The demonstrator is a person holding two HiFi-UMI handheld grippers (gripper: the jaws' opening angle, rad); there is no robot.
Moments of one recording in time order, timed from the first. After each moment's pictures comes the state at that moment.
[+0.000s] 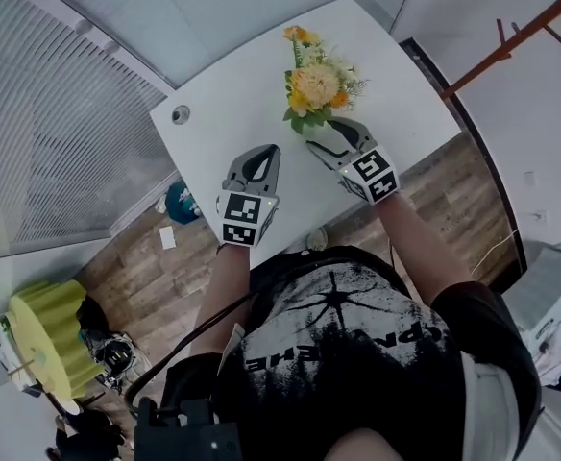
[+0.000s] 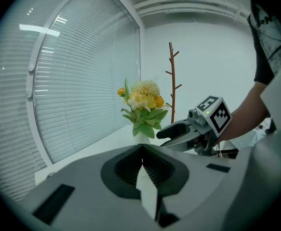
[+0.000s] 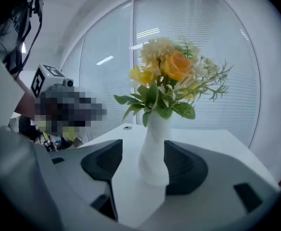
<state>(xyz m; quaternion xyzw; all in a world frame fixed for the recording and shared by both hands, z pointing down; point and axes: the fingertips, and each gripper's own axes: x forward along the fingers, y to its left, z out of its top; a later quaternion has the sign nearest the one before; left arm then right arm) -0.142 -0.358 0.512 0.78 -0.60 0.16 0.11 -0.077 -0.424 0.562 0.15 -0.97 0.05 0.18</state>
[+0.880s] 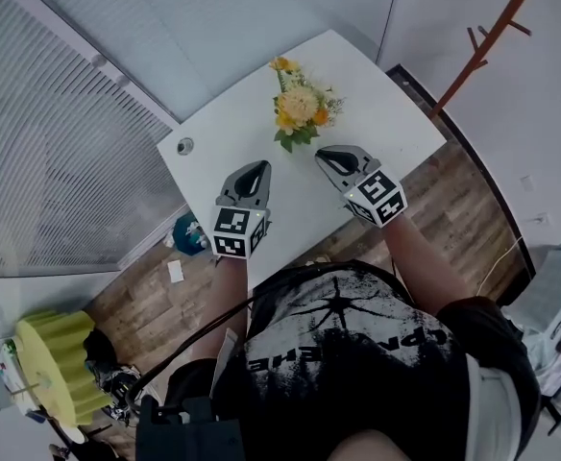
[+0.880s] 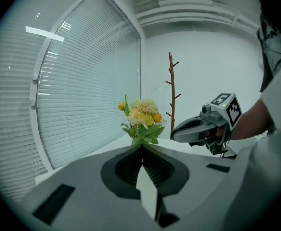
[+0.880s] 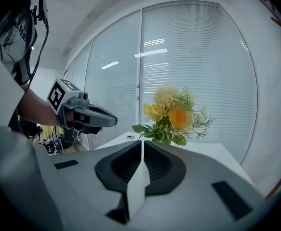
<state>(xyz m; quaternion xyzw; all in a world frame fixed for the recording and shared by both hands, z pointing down) -0.140 -0.350 0.477 0.78 -0.61 0.12 0.10 -0.045 -0.397 0.490 0.15 -0.98 0.02 0.15</state>
